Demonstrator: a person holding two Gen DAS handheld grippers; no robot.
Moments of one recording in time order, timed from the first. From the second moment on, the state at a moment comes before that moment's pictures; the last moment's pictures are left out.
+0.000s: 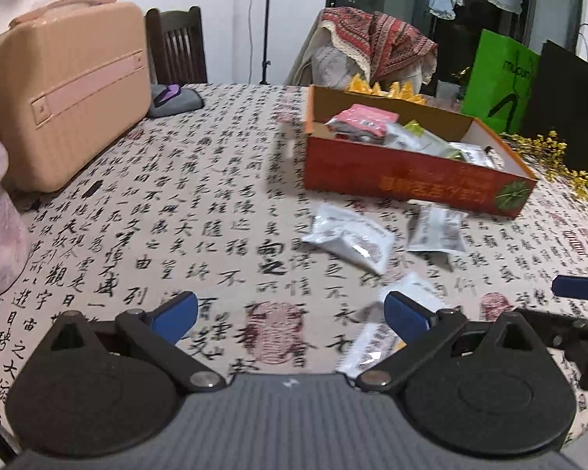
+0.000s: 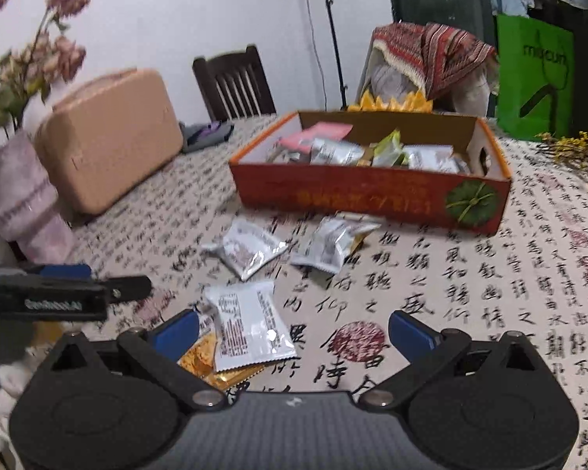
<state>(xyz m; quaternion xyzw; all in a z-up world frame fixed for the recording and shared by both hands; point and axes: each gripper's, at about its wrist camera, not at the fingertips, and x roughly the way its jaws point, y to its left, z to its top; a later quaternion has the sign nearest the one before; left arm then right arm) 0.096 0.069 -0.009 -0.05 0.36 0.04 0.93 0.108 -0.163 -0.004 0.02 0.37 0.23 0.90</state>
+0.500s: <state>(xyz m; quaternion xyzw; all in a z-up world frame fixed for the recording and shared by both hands) 0.086 0.112 -0.024 -0.07 0.37 0.08 0.92 0.133 -0.094 -0.046 -0.04 0.39 0.27 0.88</state>
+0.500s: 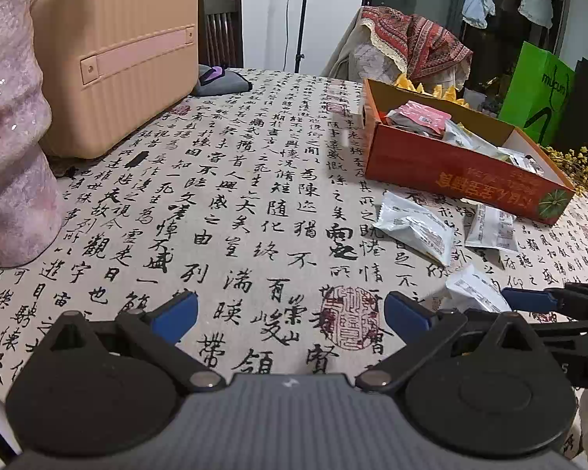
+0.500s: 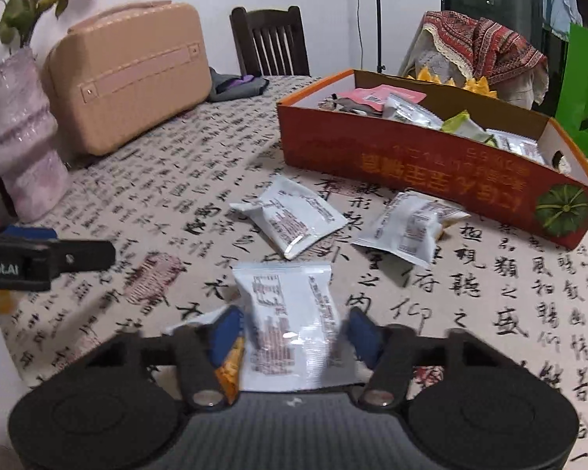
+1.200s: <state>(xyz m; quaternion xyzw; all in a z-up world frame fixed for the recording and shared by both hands) 0.097 -0.010 -0.055 0.02 0.39 -0.06 0.92 0.093 -0.214 -0.024 0.05 0.31 0.20 0.93</state>
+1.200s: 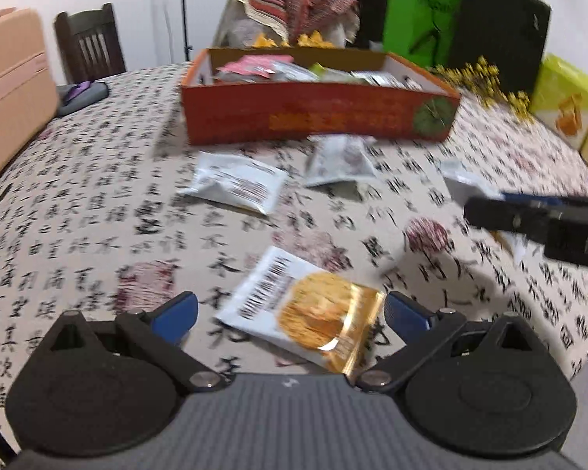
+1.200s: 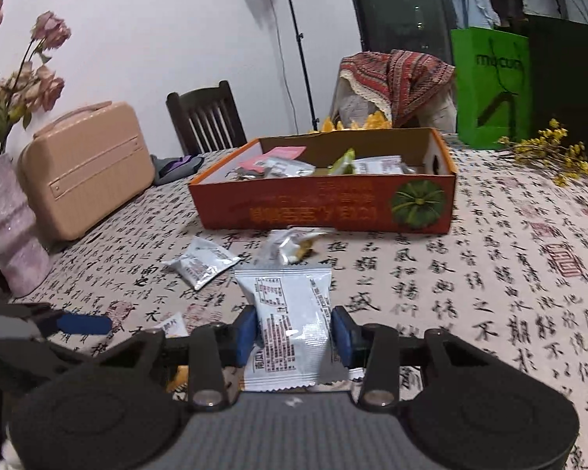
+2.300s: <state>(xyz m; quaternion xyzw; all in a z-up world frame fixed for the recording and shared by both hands) 0.109 -0.015 -0.014 -0.01 0.30 -0.05 0.95 0.101 -0.234 -0.012 0.08 0.27 0.20 0.94</state>
